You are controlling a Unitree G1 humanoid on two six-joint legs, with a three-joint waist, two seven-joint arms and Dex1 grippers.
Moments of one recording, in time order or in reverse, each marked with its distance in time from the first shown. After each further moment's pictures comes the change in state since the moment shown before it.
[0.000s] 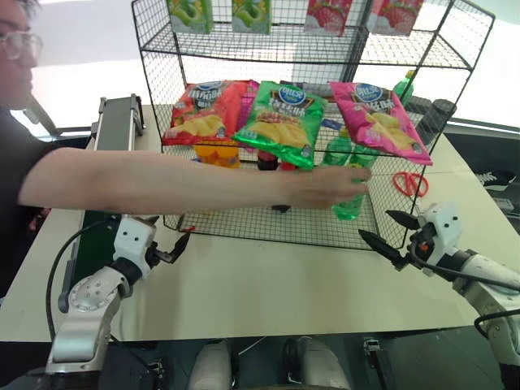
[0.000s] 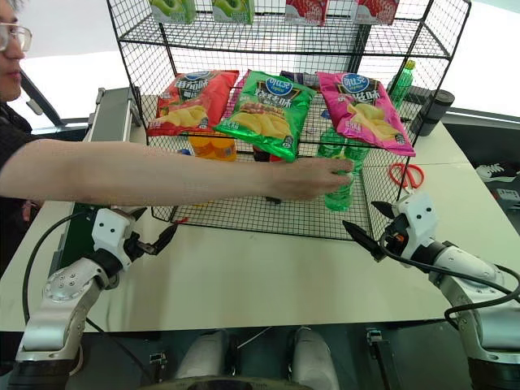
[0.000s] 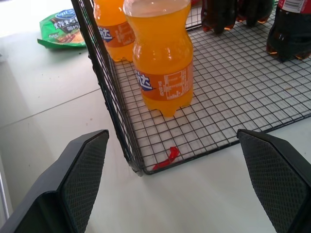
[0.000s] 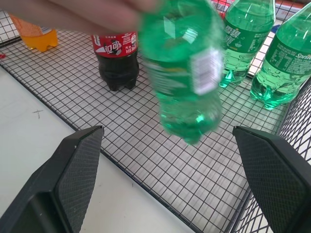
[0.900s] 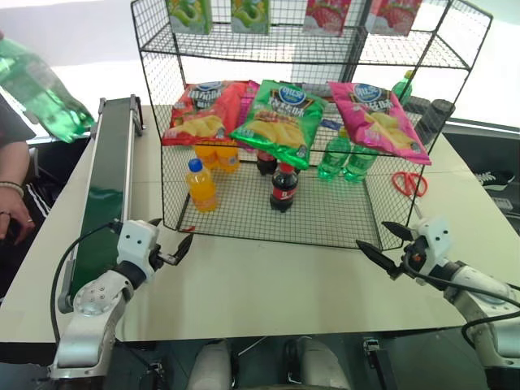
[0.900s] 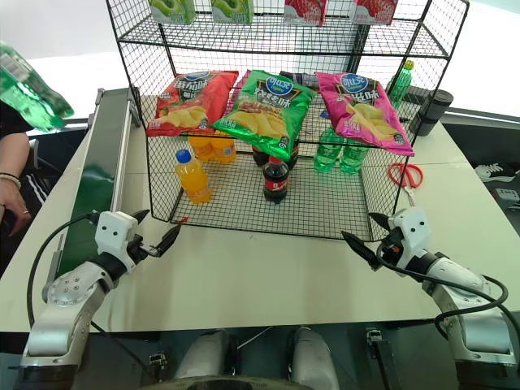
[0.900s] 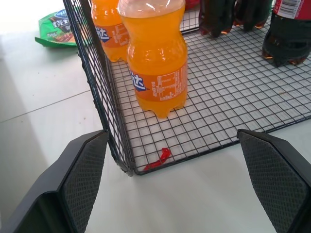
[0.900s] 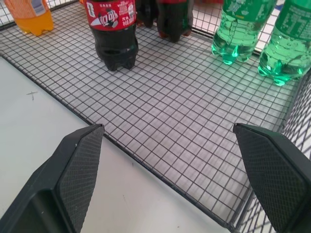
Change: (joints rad) left arm 0.047 -0.043 -0.008 -0.048 -0.001 0.009 0.034; right arm -0.004 0.057 0.055 0.164 -0.073 -0.168 0.058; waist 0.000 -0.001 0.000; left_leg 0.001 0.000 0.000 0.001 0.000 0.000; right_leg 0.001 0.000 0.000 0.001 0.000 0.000
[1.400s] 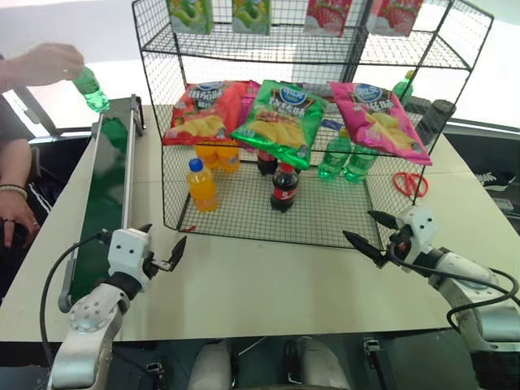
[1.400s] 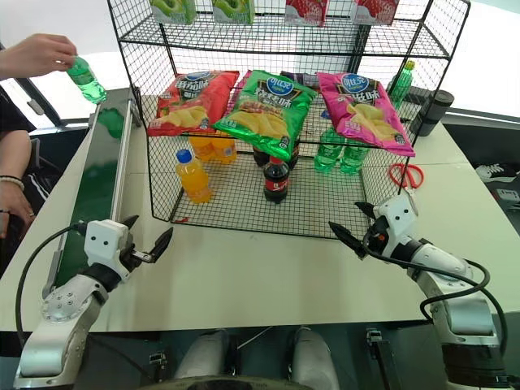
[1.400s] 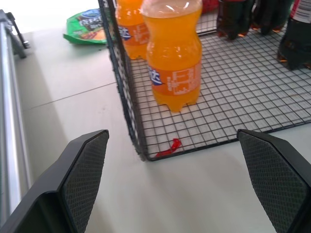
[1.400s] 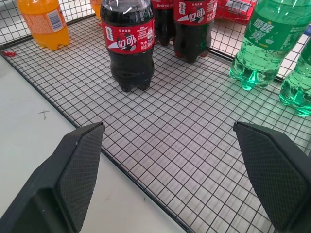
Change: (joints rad) left arm 0.095 -0.041 0.051 -0.104 -0.003 -0.002 0.083; right arm -0.098 0.011 0.065 0.007 -0.012 0.020 -0.011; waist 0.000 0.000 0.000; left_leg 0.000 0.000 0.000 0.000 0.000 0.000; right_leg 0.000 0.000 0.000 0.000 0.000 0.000
